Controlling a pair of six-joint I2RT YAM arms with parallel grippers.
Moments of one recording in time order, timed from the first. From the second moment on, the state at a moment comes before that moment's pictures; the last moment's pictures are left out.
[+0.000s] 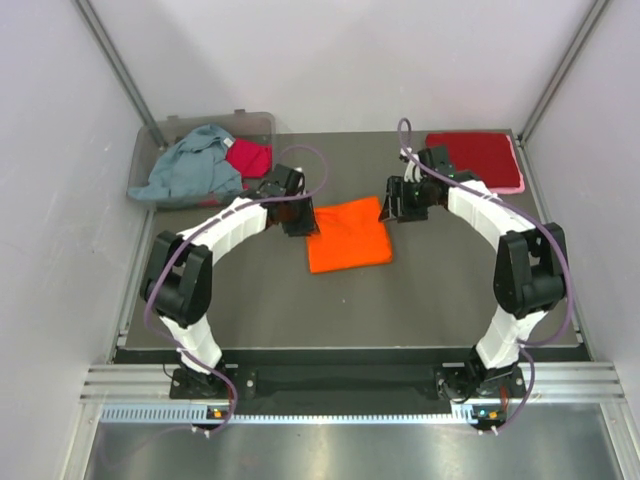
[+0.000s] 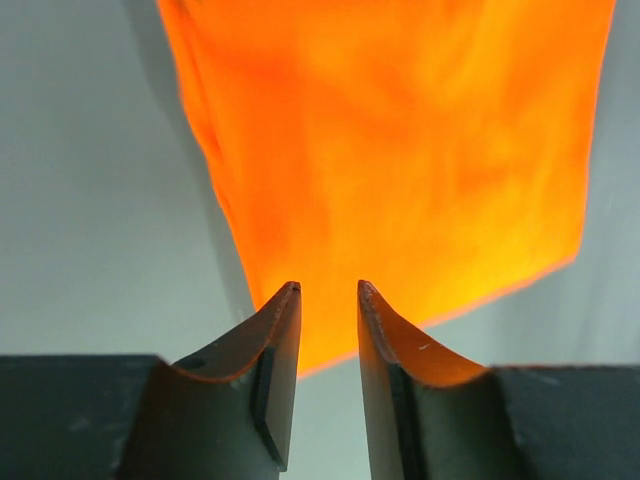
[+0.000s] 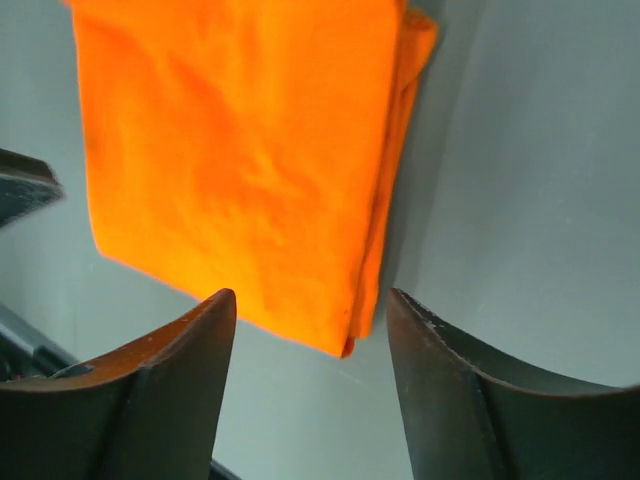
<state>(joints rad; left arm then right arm) -0.44 1.79 1.32 -0.46 0.14 -0.58 0.28 1.77 1.35 -0.54 -0.37 0.25</state>
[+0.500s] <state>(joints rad) -0.46 1.75 1.02 -0.35 0.19 -0.60 0.28 1.82 1.20 -0.53 -0.48 0.15</state>
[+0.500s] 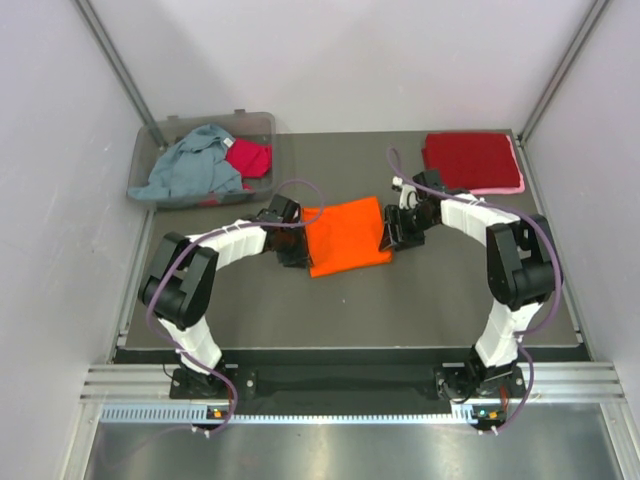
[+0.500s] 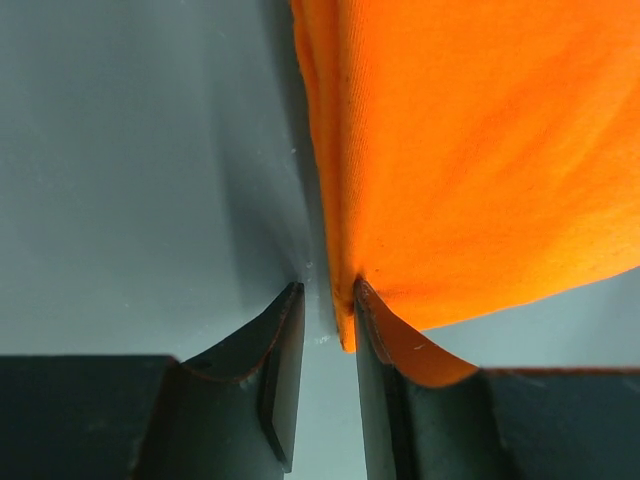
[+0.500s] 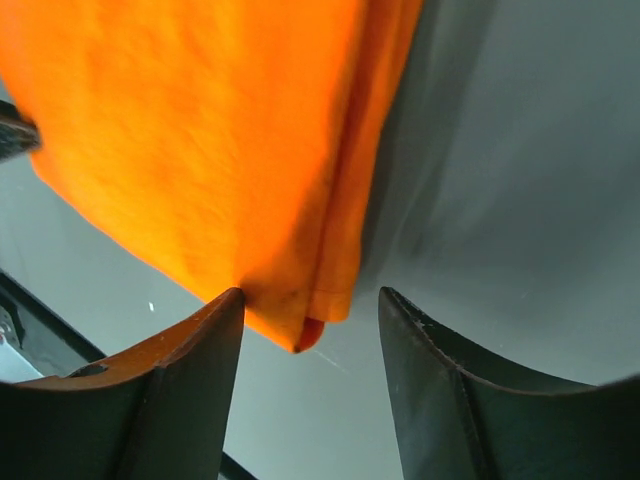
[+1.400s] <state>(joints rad) -0.46 1.75 1.02 -0.35 0.20 -0.60 0.27 1.78 0.97 -0.27 -0.59 0.23</state>
